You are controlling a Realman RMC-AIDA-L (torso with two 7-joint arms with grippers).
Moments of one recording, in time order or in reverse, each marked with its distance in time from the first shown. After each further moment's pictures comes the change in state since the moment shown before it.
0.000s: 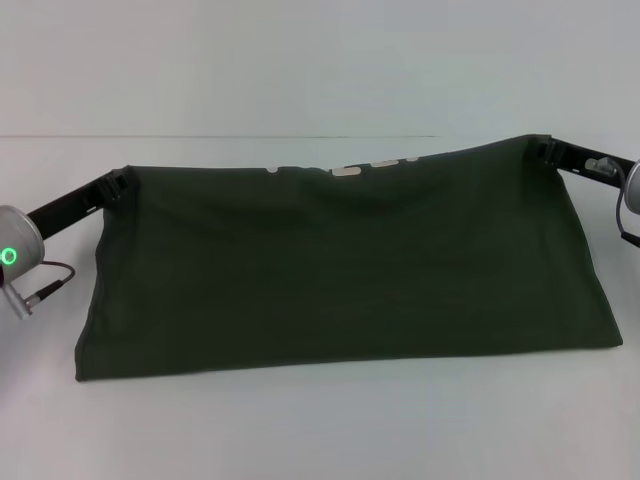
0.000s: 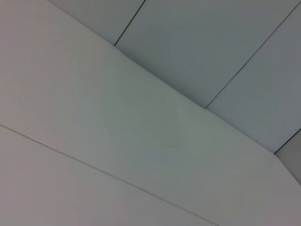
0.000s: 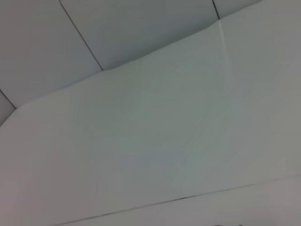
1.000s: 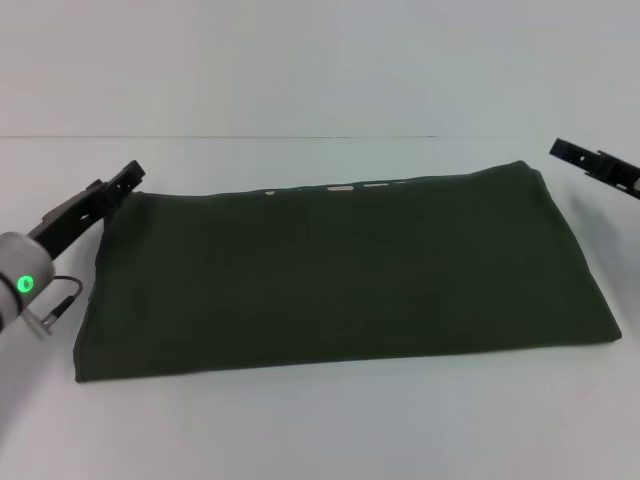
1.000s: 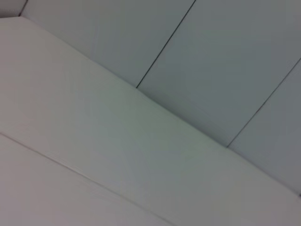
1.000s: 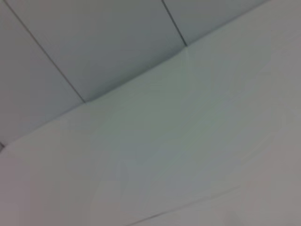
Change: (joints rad) left arm 0.039 -0.001 0.000 -0.212 -0.386 -0.076 0.418; right arm -0.129 -0.012 -0.052 -0.008 0.270 -0.051 -0.147
